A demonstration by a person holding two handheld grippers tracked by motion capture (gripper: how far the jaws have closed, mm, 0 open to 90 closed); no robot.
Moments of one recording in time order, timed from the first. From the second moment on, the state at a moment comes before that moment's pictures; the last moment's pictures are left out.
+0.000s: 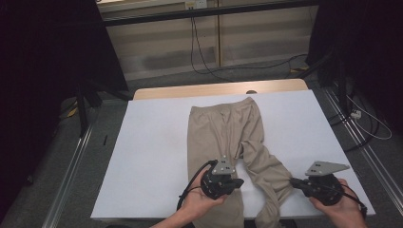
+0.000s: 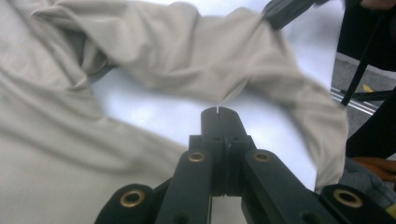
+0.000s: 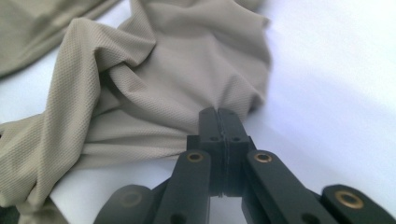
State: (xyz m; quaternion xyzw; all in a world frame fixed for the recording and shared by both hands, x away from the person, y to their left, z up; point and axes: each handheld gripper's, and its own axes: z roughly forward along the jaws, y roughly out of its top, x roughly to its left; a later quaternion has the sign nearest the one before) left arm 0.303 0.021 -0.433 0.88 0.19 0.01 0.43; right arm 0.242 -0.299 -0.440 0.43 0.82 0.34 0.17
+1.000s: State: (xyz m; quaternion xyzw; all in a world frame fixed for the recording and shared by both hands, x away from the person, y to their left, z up) left arm 0.310 -0.027 -0.433 0.89 0.17 0.01 0.42; right arm 0.233 -0.263 -0.451 0.37 0.86 0.33 0.12
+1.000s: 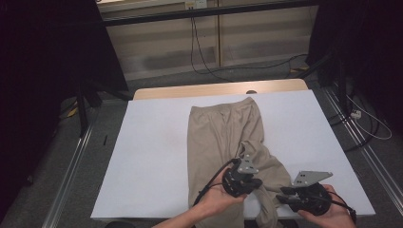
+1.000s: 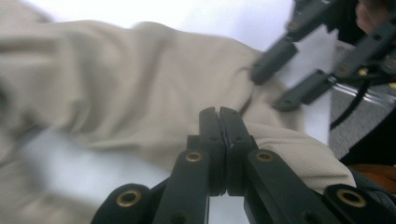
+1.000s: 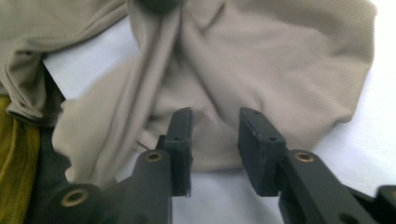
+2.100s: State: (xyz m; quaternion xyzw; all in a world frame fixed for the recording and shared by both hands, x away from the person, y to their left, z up) left arm 0.301 -0.018 -0.452 0.90 0.16 0.03 0.40; right arm 0.271 -0.238 -0.446 0.37 0.85 0.36 0.12
